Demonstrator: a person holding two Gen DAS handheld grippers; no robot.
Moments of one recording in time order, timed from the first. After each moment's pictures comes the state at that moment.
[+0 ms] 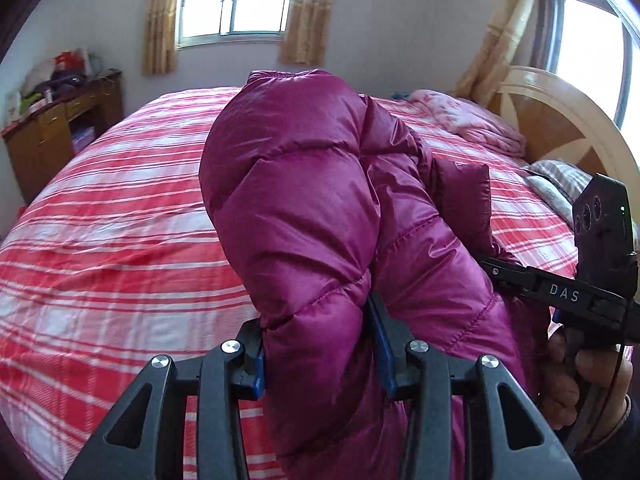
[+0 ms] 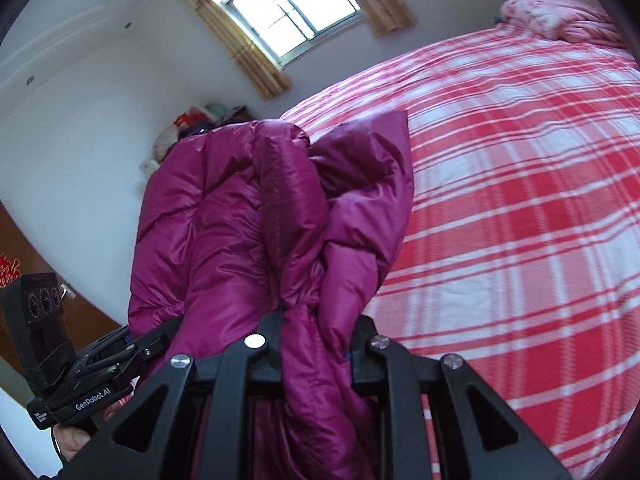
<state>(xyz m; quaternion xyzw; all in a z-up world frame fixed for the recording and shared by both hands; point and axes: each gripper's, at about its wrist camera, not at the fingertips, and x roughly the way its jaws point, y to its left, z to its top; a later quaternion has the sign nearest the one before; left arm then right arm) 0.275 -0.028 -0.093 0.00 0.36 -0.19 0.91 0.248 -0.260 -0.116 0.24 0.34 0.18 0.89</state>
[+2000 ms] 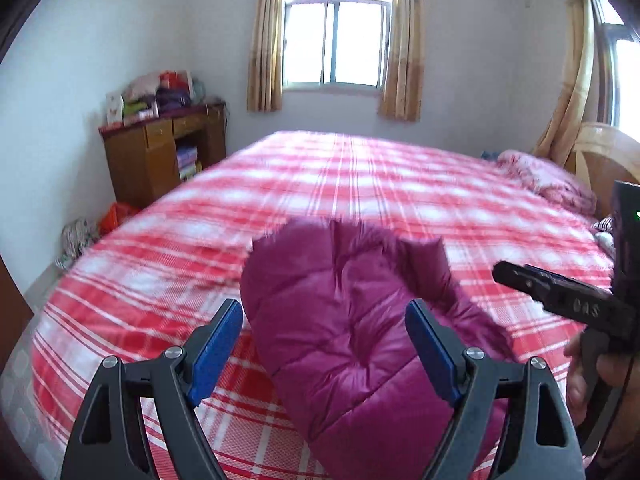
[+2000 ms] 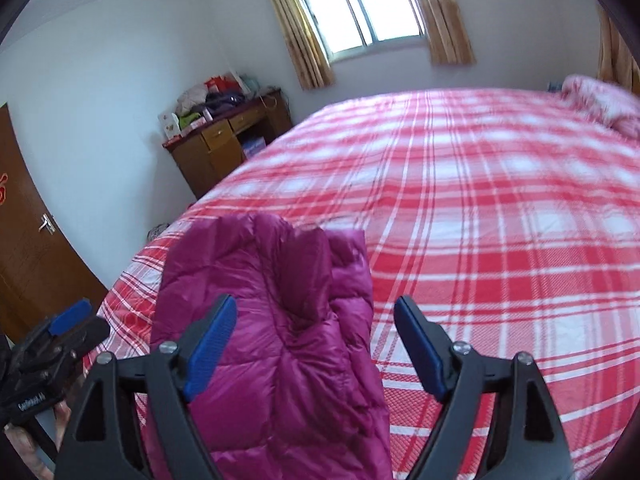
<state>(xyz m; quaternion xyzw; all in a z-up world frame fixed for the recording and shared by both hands) 0.202 0.109 -0.057 -0.02 0.27 -0.03 0.96 0.255 -0.122 -0.074 0.10 0.29 0.17 0.94</state>
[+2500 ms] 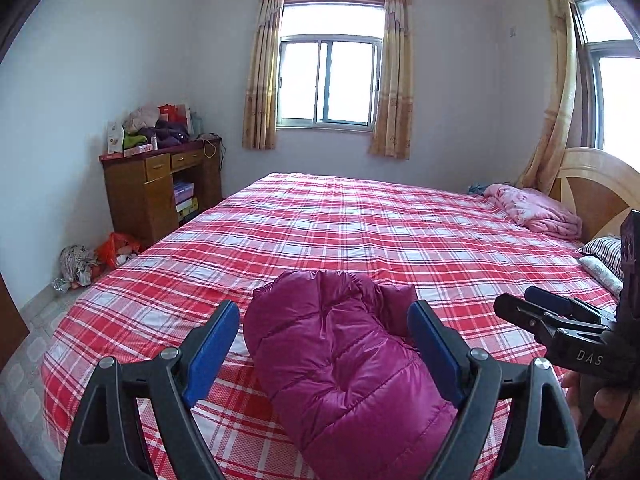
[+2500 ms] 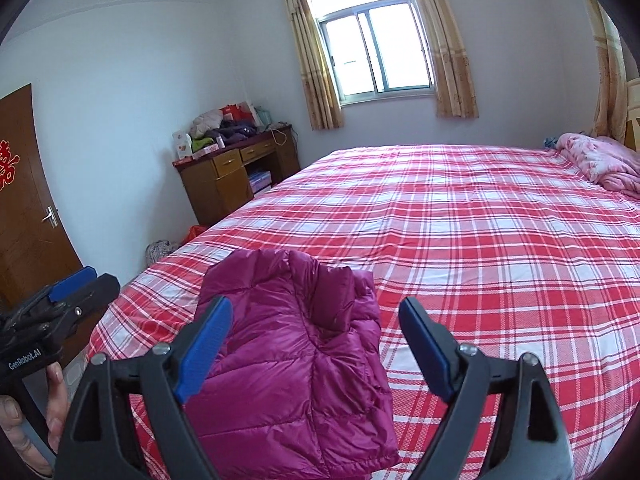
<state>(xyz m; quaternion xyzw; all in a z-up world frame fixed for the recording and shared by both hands) 0.176 0.108 -0.020 -0.02 0.21 -0.05 0.98 0.211 -0.115 -0.038 0.08 0.24 0.17 0.95</state>
